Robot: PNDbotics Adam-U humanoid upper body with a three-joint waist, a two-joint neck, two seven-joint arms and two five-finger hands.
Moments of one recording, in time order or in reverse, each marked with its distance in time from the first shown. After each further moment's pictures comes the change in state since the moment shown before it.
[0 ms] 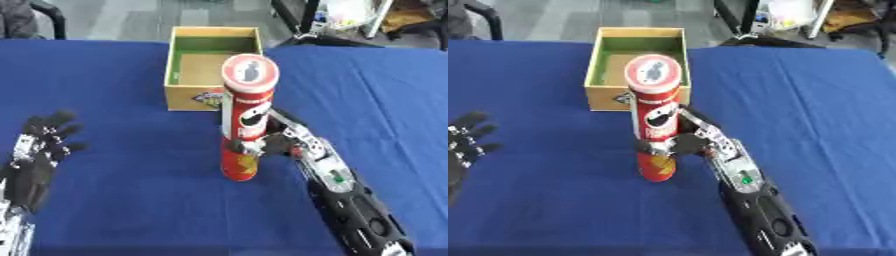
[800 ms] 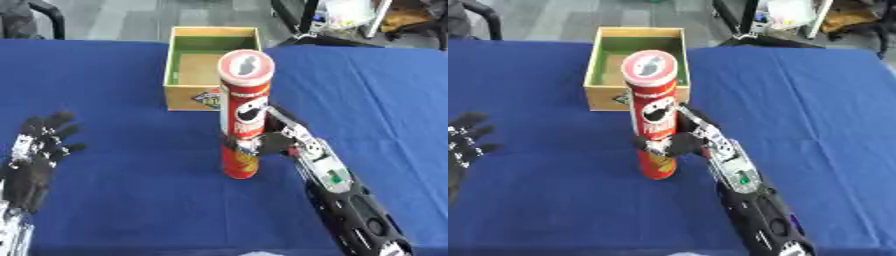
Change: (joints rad) left arm 0.000 0.000 0.000 0.000 0.000 0.000 0.000; right arm -0.004 0.000 0.002 0.001 0.006 -0.006 -0.095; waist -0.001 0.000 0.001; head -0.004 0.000
